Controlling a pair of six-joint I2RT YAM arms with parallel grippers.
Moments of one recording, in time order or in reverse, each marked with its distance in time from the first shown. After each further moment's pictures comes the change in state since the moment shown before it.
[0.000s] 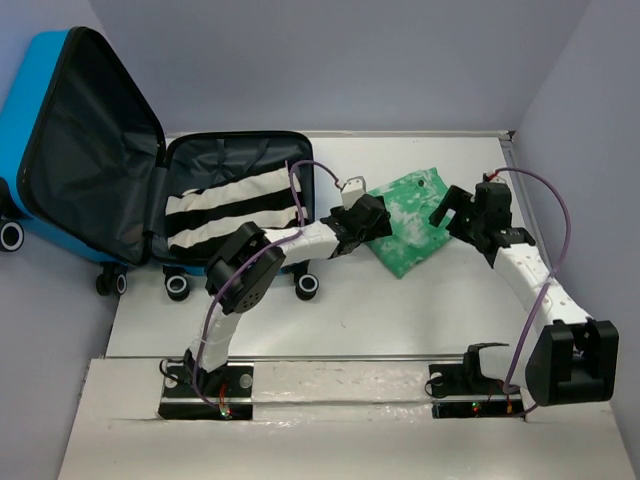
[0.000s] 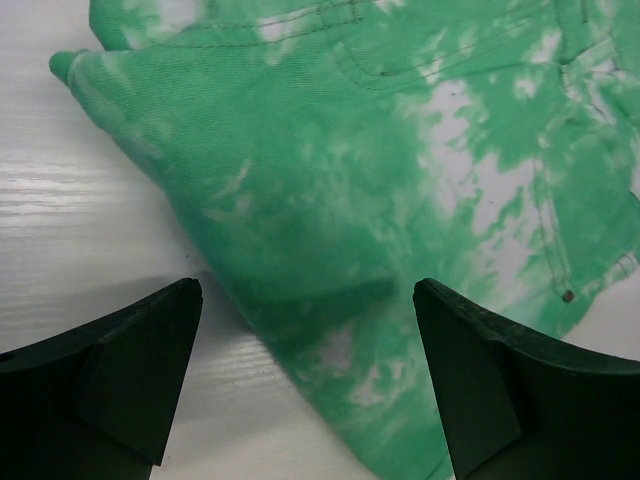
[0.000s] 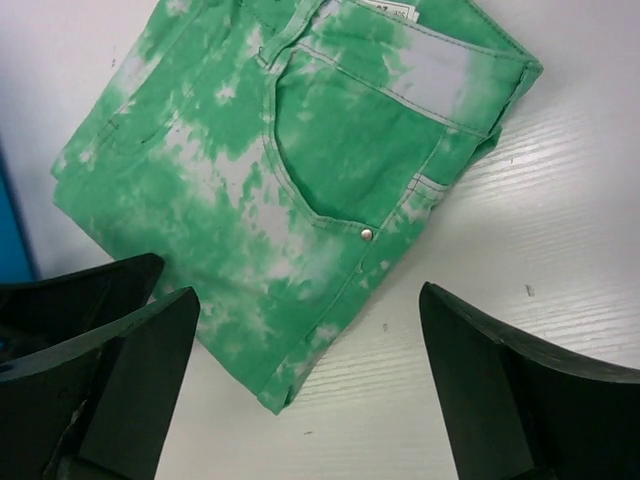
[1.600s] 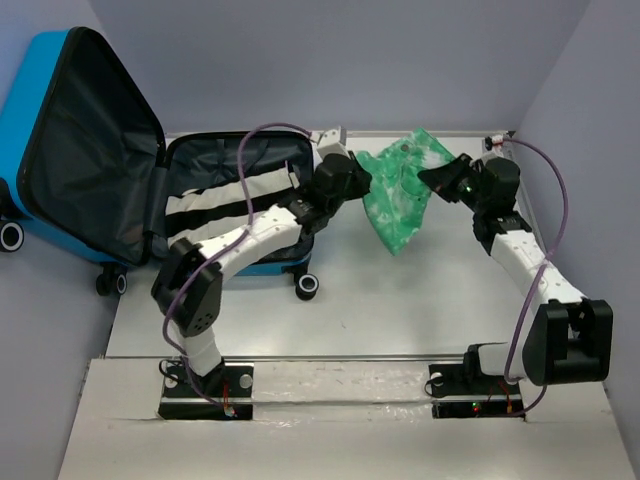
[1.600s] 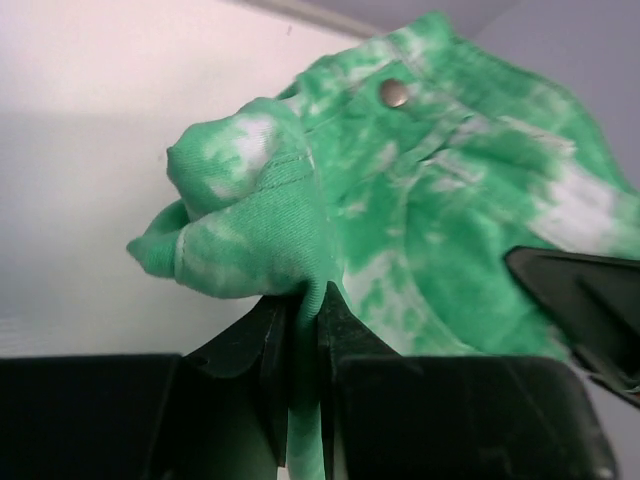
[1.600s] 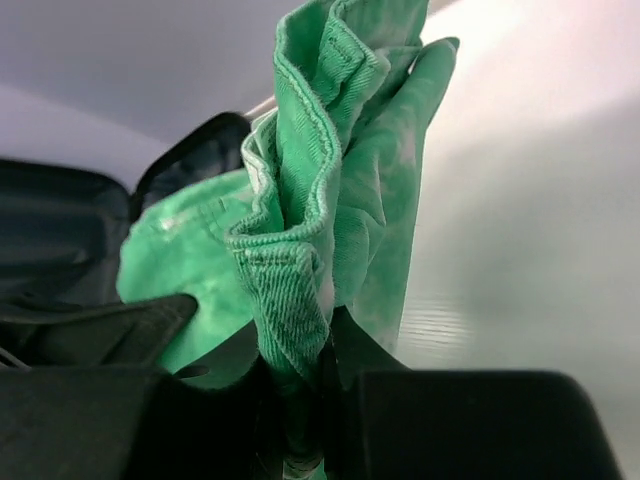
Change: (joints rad) left arm 0.075 -0.238 0.002 0.084 0.070 0.108; right arm -0.064 0.091 0.009 0.516 -0.393 0.271
